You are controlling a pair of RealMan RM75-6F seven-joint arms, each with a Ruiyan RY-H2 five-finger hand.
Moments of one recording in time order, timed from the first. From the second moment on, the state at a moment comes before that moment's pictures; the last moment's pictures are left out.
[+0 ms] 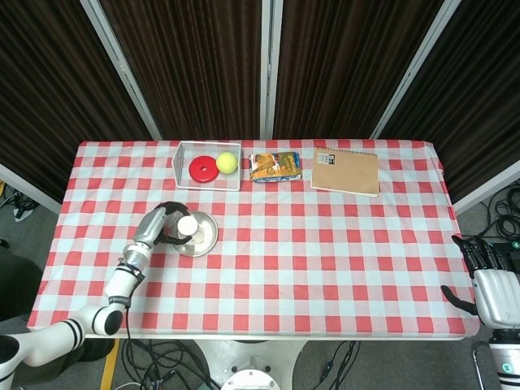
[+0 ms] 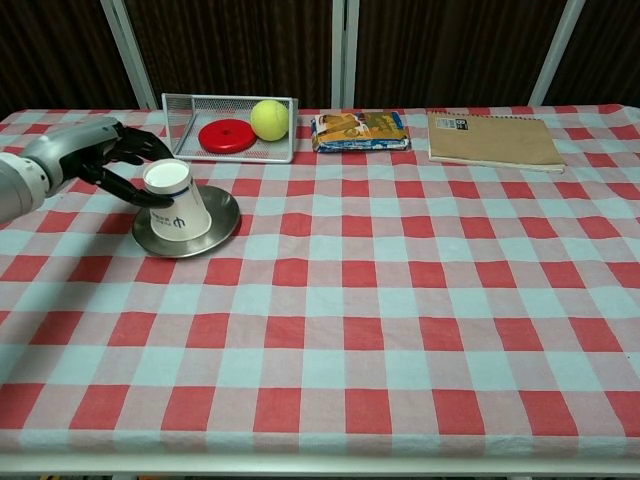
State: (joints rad) left arm -0.64 -1.68 -0.24 -1.13 1.19 0.83 -0.41; right arm 0.06 -1.05 0.06 -1.65 -1.51 1.48 0.04
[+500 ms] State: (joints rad) left arm -0.65 -1.70 -0.27 -1.08 1.15 0.83 -0.40; right arm 0.06 -1.05 0.05 -1.65 -1.51 1.48 0.03
